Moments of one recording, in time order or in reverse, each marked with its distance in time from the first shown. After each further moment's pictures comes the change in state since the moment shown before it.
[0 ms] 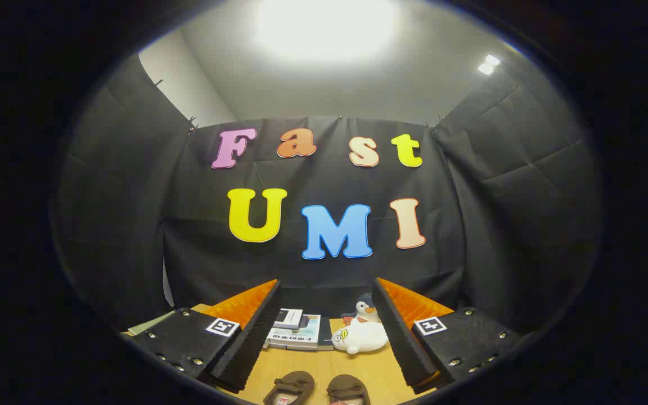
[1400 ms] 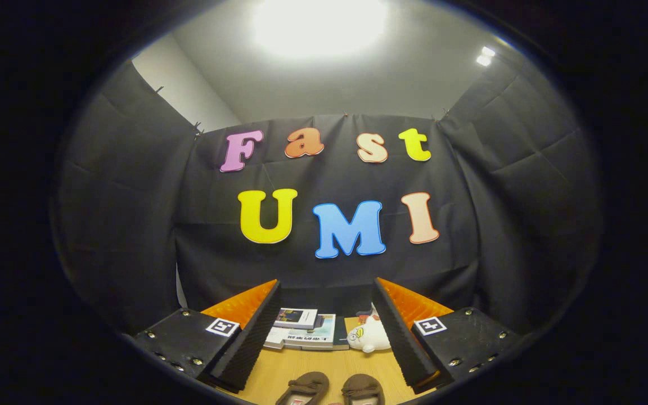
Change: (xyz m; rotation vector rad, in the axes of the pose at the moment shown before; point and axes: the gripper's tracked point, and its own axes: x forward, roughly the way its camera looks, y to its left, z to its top) arm 0.006 0.019 -0.010 0.058 0.020 0.066
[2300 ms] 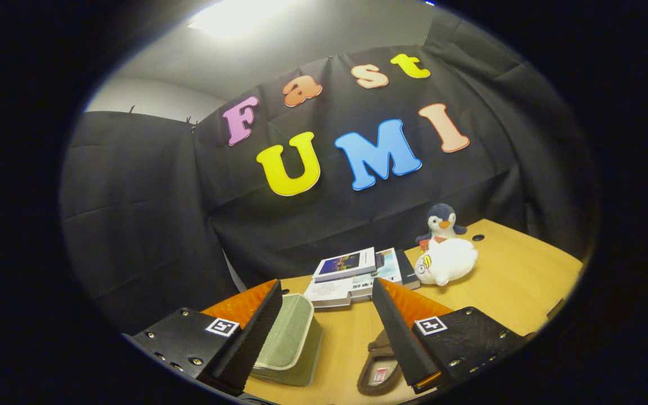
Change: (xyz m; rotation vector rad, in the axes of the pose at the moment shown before) arm -0.001 0.085 -0.113 0.345 0.321 0.182
